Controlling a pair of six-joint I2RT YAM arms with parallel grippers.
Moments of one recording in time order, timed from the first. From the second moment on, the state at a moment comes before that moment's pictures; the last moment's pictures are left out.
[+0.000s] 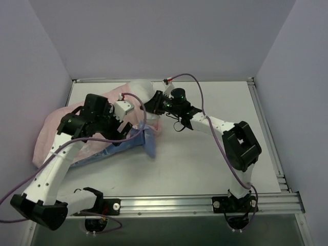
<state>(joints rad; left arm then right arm) -0.36 1.16 1.39 -1.15 0.18 0.34 0.62 1.87 1.28 0.38 -0.43 0.83</state>
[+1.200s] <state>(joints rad) 0.03 1.18 1.04 -0.59 0.23 0.52 -0.01 1.39 0.82 0.18 -0.73 0.78</state>
